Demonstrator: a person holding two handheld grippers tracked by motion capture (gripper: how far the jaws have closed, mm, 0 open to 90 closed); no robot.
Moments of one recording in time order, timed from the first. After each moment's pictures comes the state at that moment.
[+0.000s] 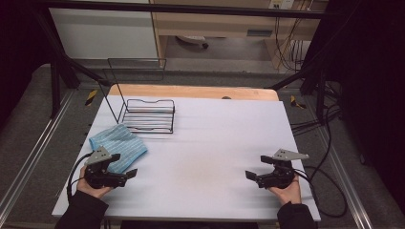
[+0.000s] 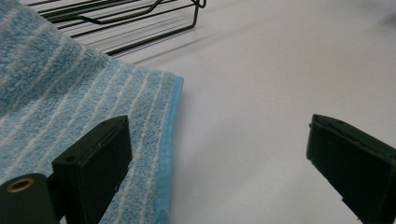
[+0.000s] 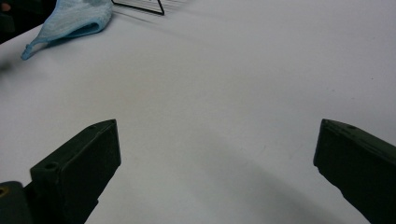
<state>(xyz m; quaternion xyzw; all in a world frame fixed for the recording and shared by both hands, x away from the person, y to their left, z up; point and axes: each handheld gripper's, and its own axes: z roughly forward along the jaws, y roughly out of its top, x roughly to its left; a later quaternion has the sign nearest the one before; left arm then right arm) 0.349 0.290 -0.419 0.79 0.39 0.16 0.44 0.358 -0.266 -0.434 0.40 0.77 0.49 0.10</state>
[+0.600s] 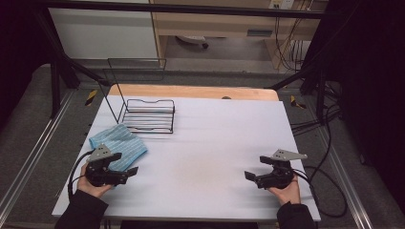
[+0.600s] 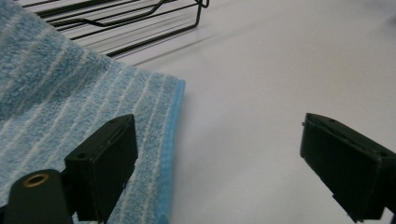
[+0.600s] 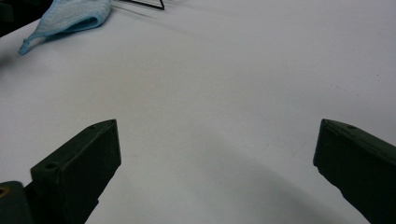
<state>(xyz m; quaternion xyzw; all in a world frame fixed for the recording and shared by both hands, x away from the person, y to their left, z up) 0.354 0.285 -0.410 0.80 0.40 0.15 0.42 0.358 -0.263 -0.436 0.39 0.77 0.49 0.10</state>
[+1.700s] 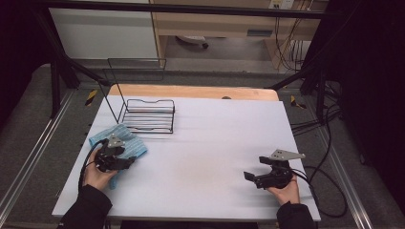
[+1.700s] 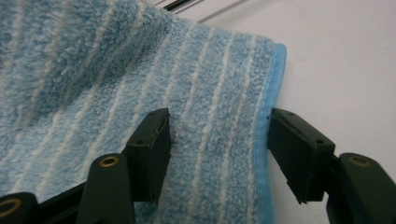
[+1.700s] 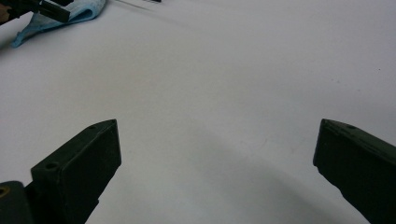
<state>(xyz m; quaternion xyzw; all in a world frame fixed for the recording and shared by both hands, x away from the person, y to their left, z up) 0.406 0.281 -0.437 0.84 0.43 0.20 0.29 0.360 -0.261 -0.439 0.40 0.78 0.47 0.10</state>
